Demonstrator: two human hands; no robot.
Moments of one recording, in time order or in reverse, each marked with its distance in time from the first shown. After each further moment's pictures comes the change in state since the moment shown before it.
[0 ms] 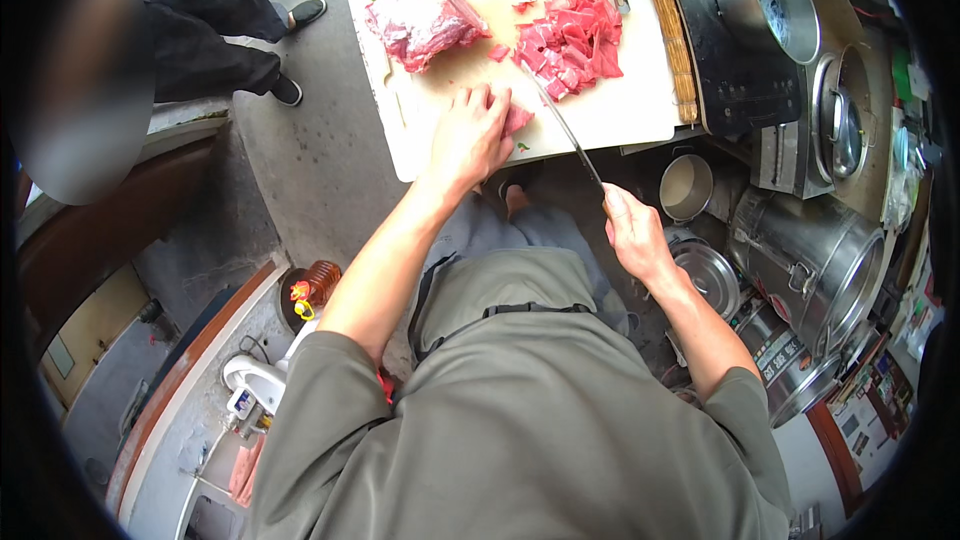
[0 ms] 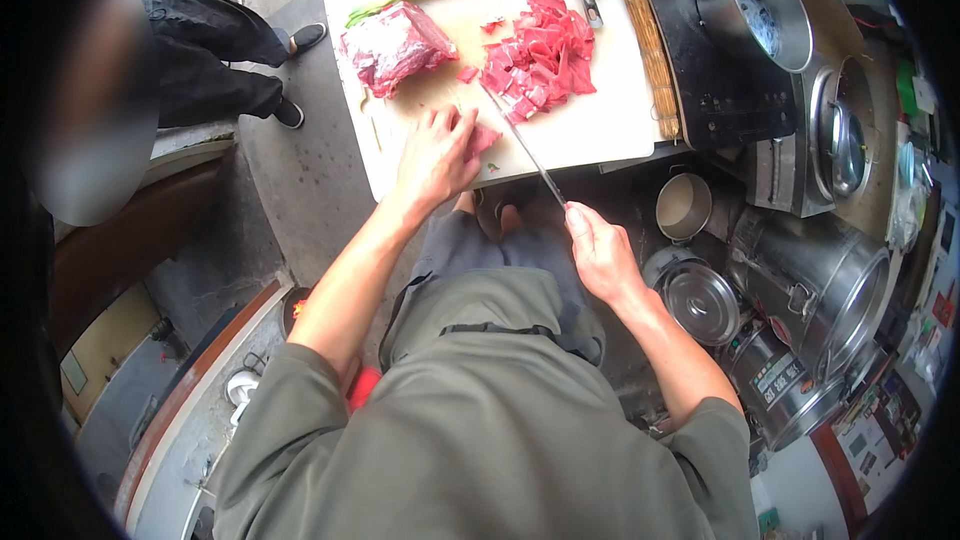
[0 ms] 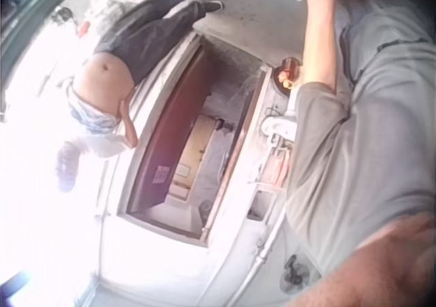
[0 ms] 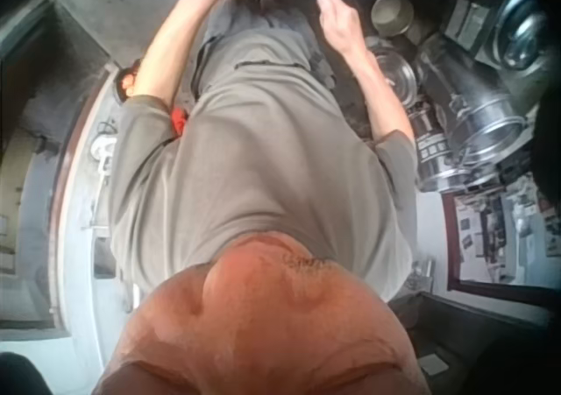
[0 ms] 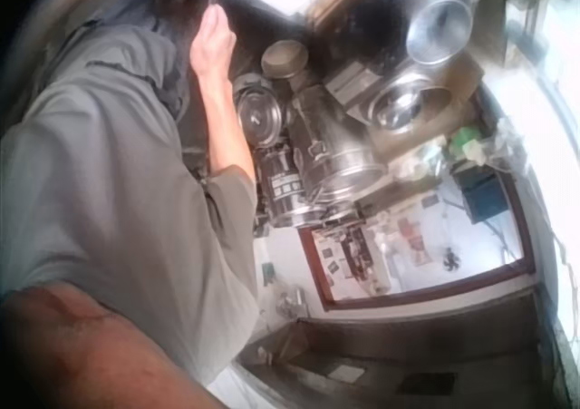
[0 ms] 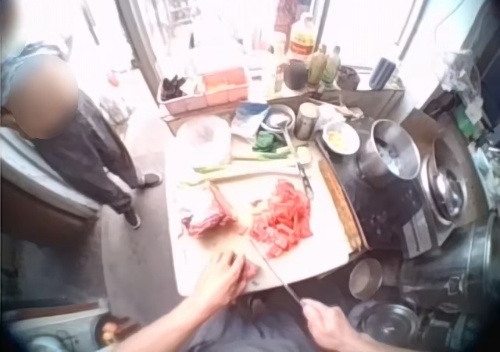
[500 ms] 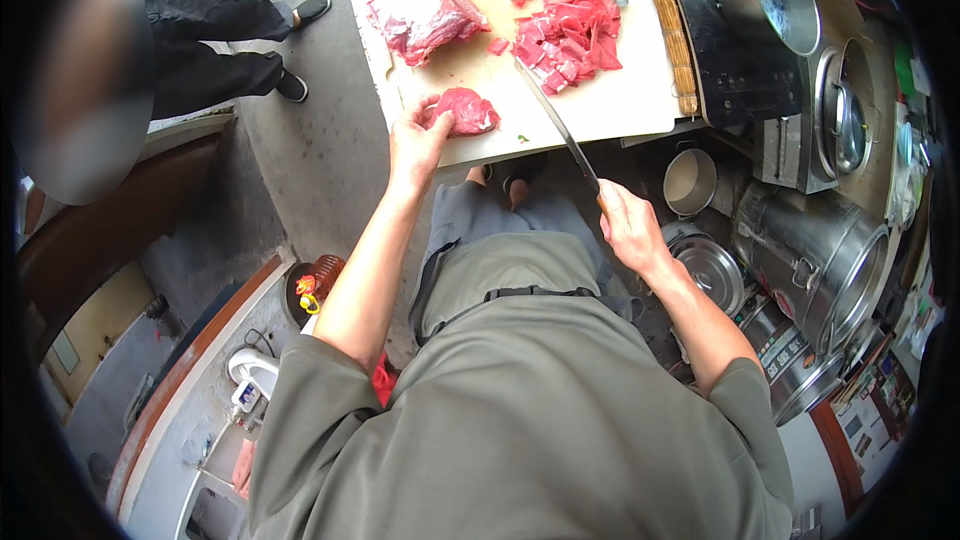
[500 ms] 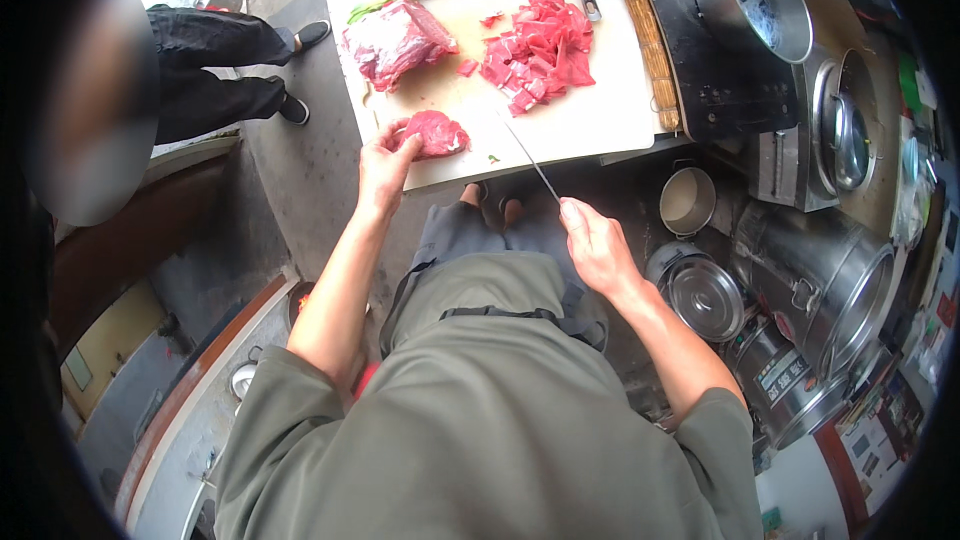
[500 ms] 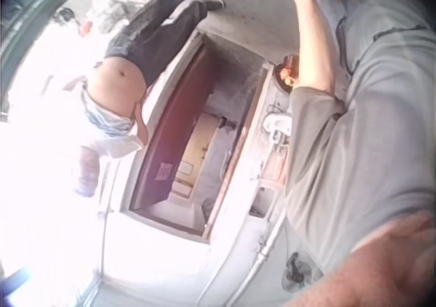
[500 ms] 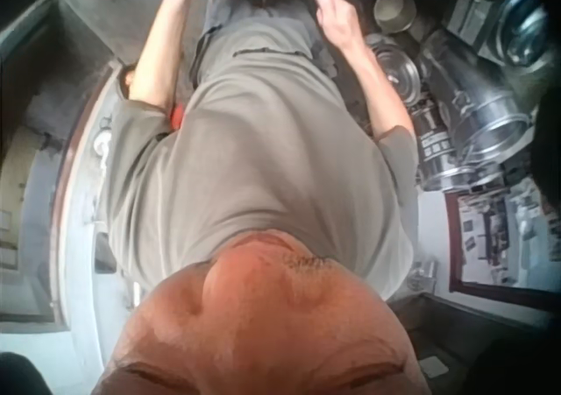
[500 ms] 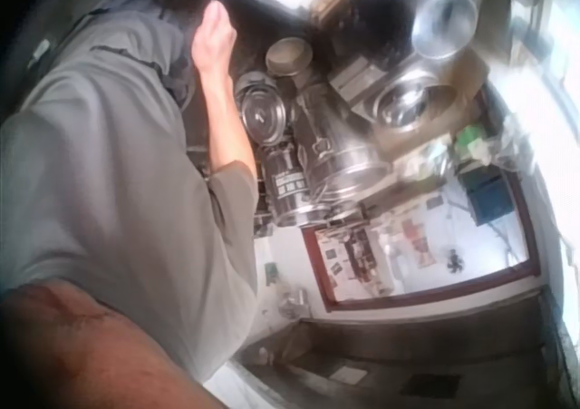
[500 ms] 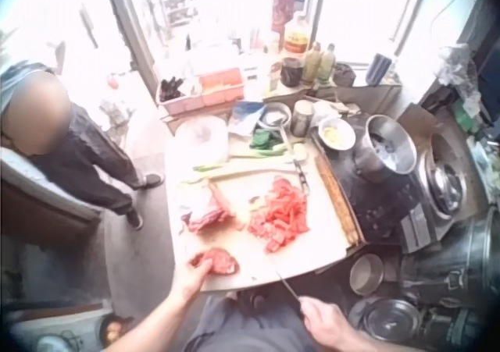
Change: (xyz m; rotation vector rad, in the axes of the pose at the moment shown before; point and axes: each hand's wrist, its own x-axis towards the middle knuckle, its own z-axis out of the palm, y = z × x) left_hand -0.036 -0.043 -0.003 -1.084 0.132 -0.797; right_hand -0.002 0.004 0.002 0.058 -0.047 0.029
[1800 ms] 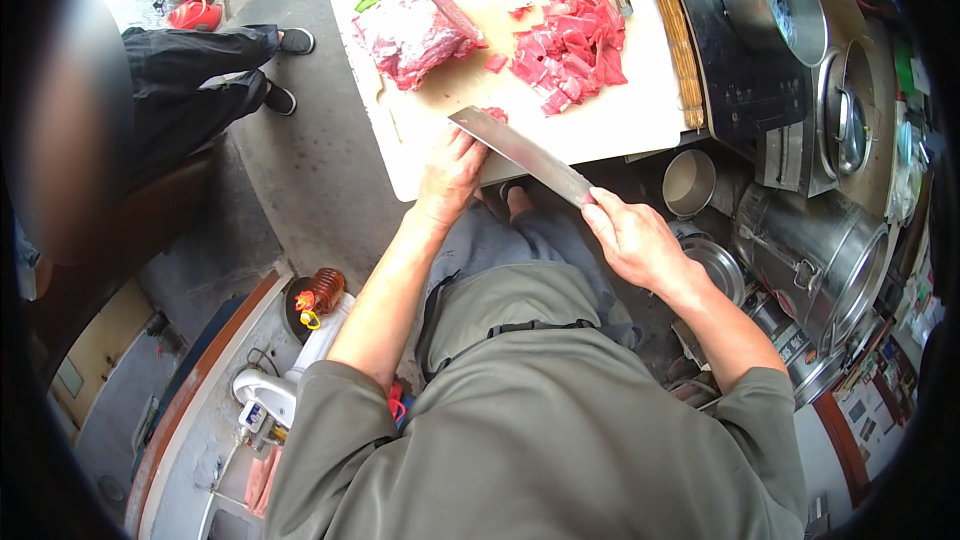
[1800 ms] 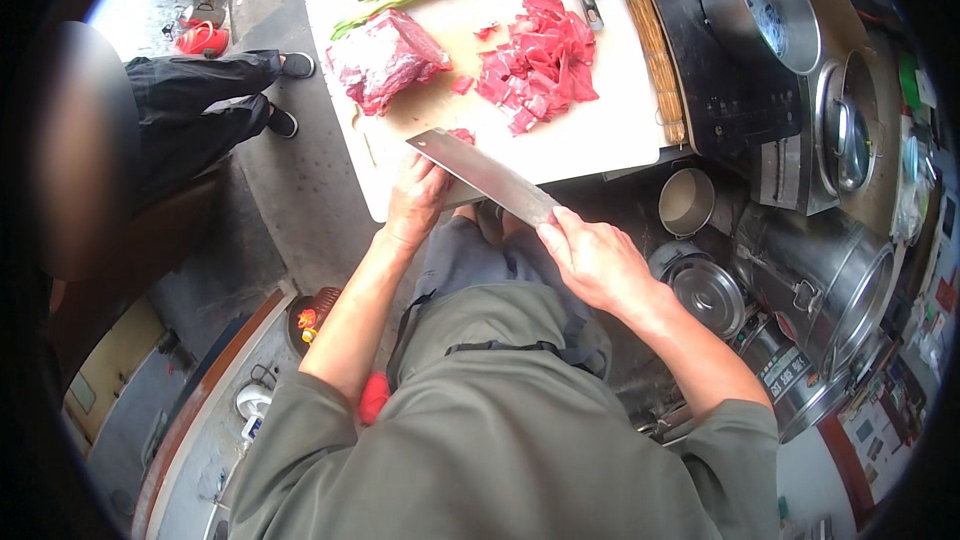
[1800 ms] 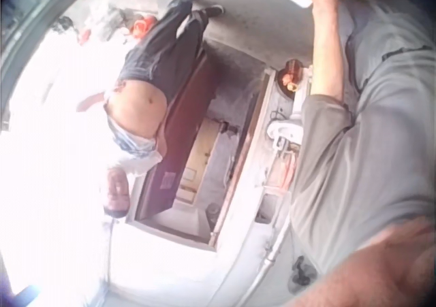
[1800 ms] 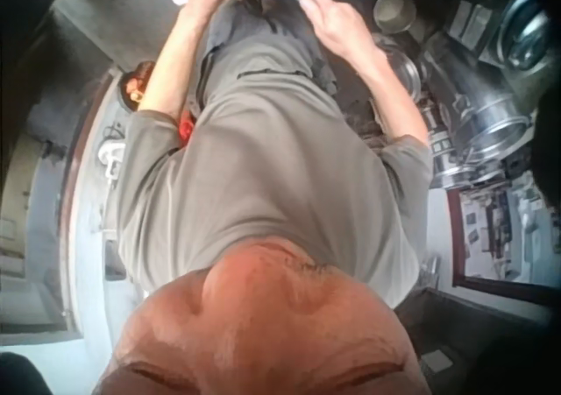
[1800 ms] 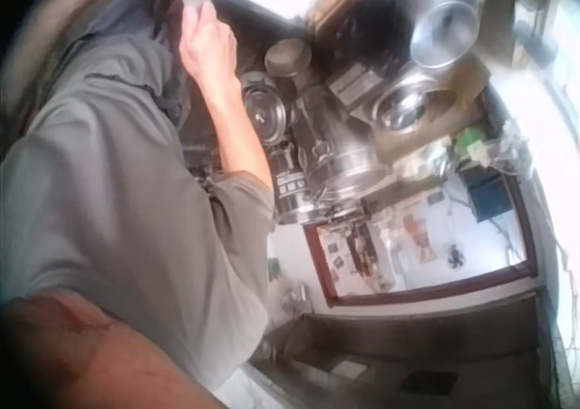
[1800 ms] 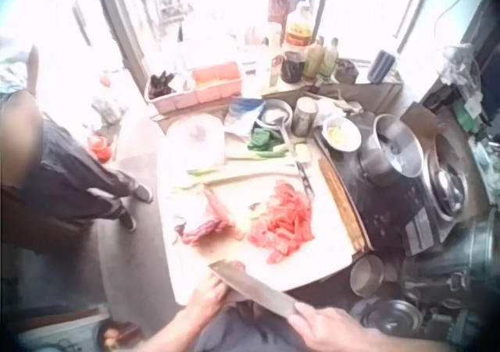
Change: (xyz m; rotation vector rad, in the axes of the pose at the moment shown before) left_hand 0.009 -0.020 0.024 0.777 -0.141 1.041; right_hand 0.025 -0.062 -0.011 -0.535 -0.193 -0.019
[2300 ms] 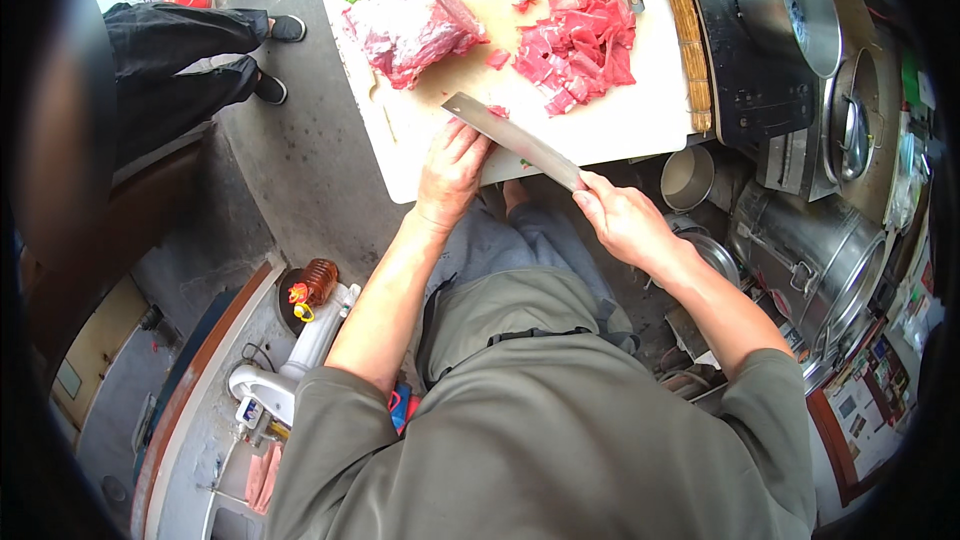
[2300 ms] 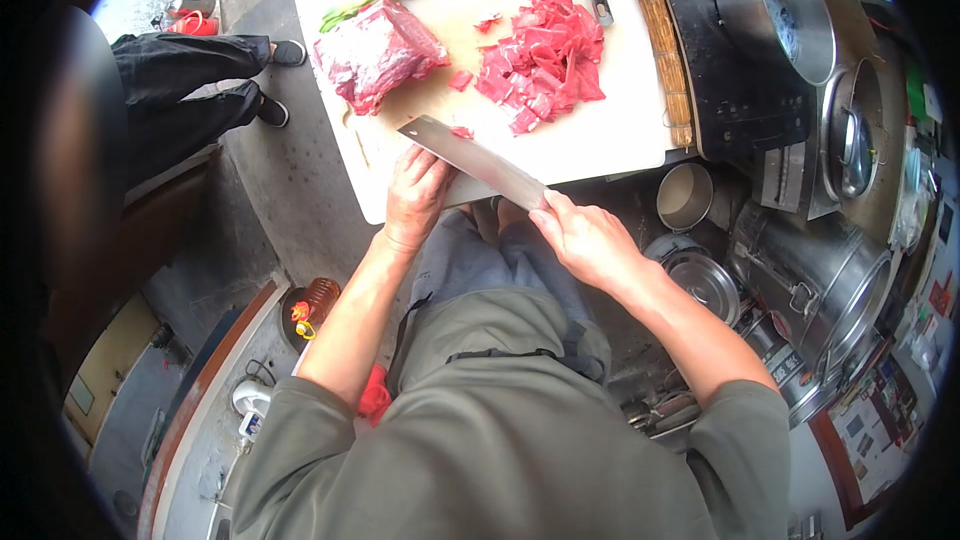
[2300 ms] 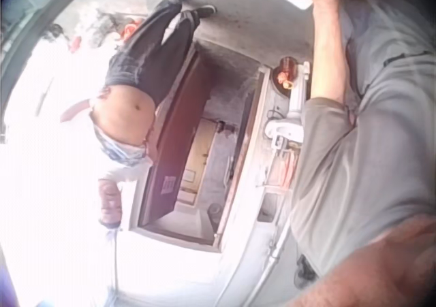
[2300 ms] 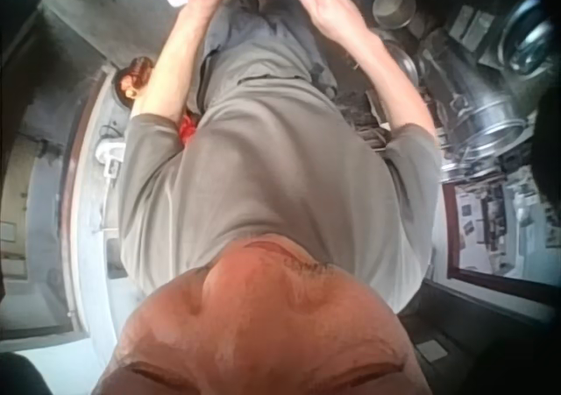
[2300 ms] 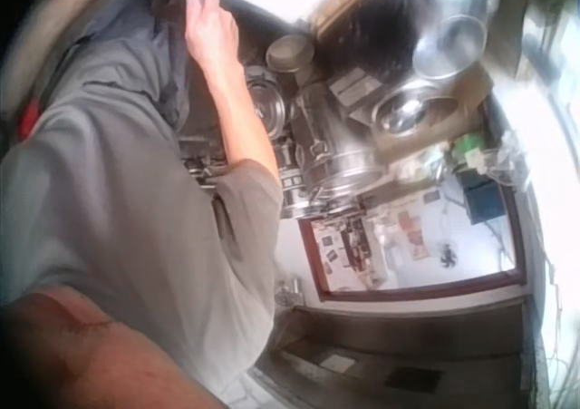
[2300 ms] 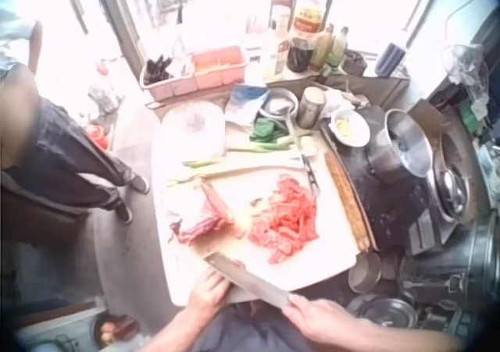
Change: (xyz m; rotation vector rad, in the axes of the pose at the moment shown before) left_hand 0.002 0.001 0.011 0.013 0.115 -0.031; right_hand 0.038 0.019 0.013 0.048 -0.036 -0.045
